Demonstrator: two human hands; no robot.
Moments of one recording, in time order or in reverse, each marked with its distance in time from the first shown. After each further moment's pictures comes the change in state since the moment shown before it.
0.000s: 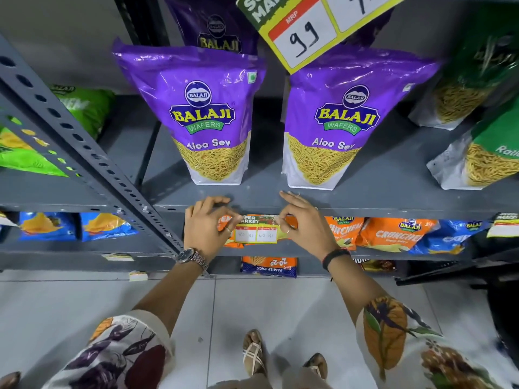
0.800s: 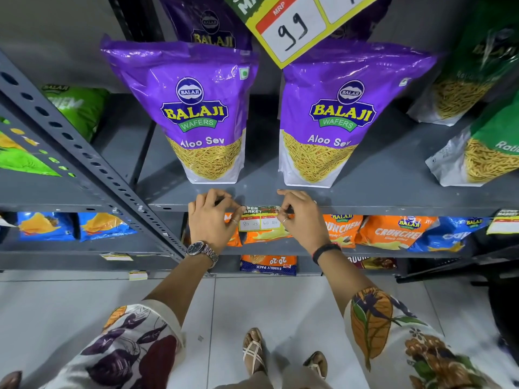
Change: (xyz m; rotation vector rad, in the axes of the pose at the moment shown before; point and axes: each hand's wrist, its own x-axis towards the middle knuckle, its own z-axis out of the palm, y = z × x) left_hand 0.013 0.015 0.016 0.162 0.061 -0.037; right_hand 0.009 0.001 0.003 0.022 0.171 0.016
